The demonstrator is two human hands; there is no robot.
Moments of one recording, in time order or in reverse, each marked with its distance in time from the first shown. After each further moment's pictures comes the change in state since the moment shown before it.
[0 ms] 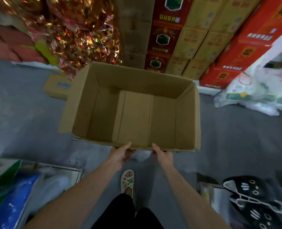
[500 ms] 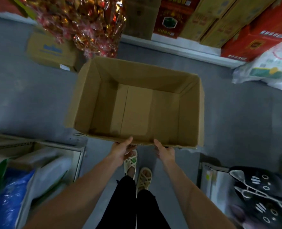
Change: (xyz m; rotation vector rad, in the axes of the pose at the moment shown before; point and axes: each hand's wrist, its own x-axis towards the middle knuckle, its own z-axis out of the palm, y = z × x) left_hand 0.102 0.017 -0.021 0.012 0.109 -0.264; right_hand 0.100 0.025 0.058 -0.083 0.076 0.342
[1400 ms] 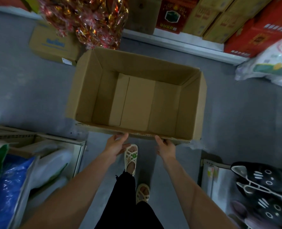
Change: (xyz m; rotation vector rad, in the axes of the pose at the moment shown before) left_hand 0.004 -0.031 -0.025 0.169 0.059 0.146; right_hand -0.004 0.031 -0.013 0.027 -0.048 -0.163
